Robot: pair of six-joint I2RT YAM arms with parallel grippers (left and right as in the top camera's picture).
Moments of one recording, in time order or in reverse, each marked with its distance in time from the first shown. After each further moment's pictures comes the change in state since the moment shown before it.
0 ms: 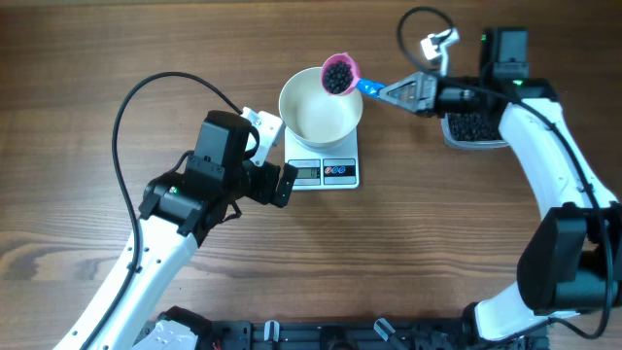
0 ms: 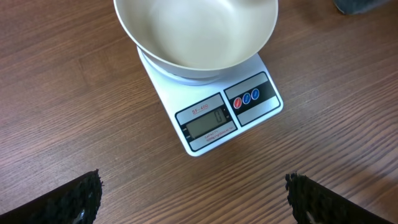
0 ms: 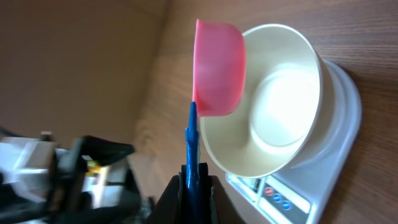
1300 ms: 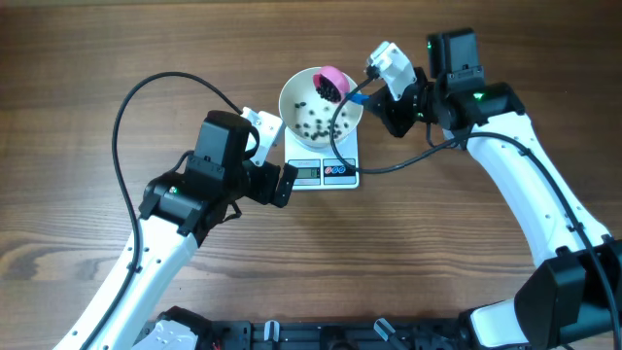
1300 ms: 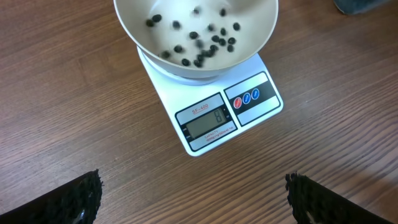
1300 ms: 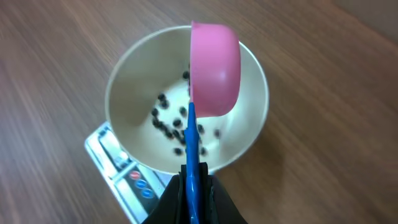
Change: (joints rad) left arm 0.000 0.000 0.000 0.000 0.000 0.000; right arm 0.215 -0.116 0.021 -0.072 0.591 -0.679
